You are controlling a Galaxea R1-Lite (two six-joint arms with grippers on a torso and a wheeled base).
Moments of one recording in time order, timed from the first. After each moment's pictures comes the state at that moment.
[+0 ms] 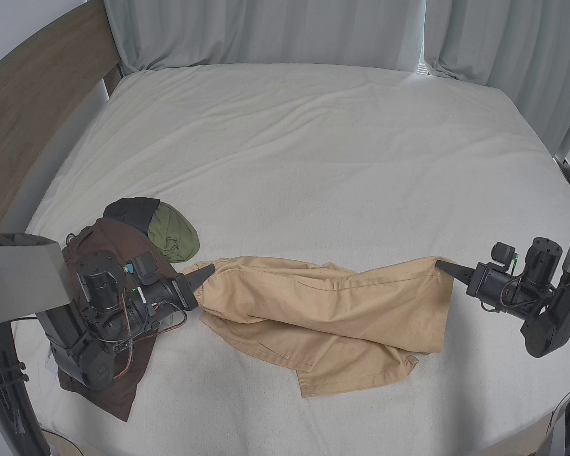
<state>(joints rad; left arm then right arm) -0.27 2.14 -0.47 -1.55 -0.38 -0.48 0.01 2.09 -0.40 -1.54 0.71 0.53</state>
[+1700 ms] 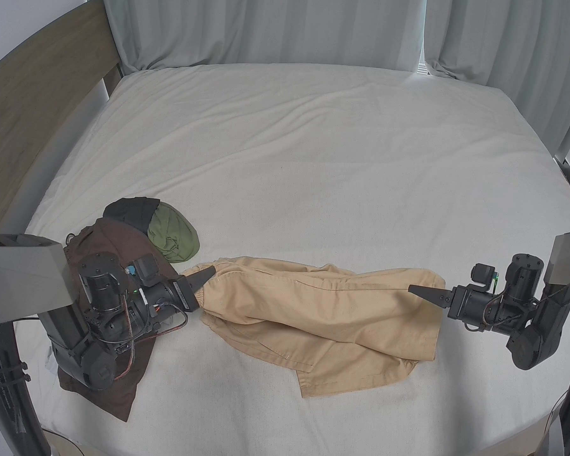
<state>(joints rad) -0.27 2.15 -0.47 -1.55 -0.37 -0.48 0.08 2.18 -0.37 -1.55 0.71 0.52</state>
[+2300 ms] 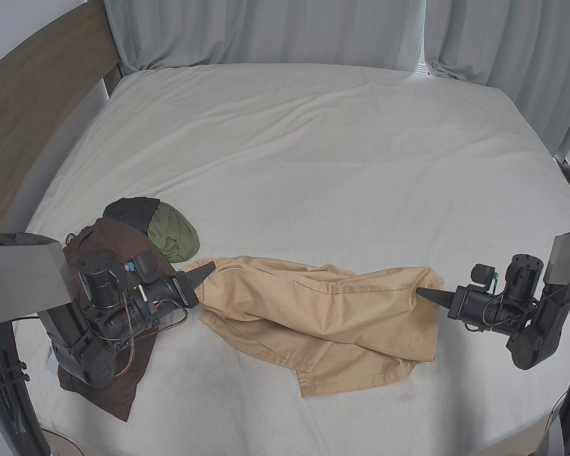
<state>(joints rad) -0.27 2.15 -0.48 -1.55 -0.37 -0.48 0.08 2.18 -0.37 -1.55 0.71 0.51</state>
